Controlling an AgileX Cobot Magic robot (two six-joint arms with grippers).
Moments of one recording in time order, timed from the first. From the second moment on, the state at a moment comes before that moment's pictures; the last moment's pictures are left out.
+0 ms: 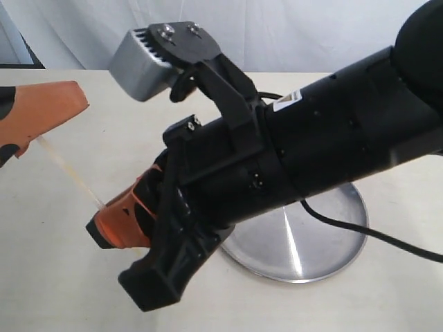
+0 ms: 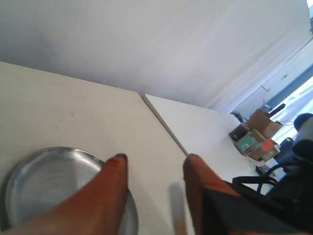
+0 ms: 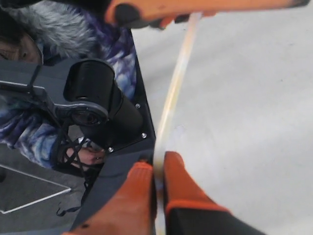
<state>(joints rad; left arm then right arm) -0.27 0.70 -0.43 -1.73 0.65 1.10 0.78 1.33 -0.98 1.10 0.71 -0.96</state>
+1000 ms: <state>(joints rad) -0.27 0.70 -0.43 -1.72 0.78 1.01 0.78 1.39 -0.98 1.32 0.63 -1.06</state>
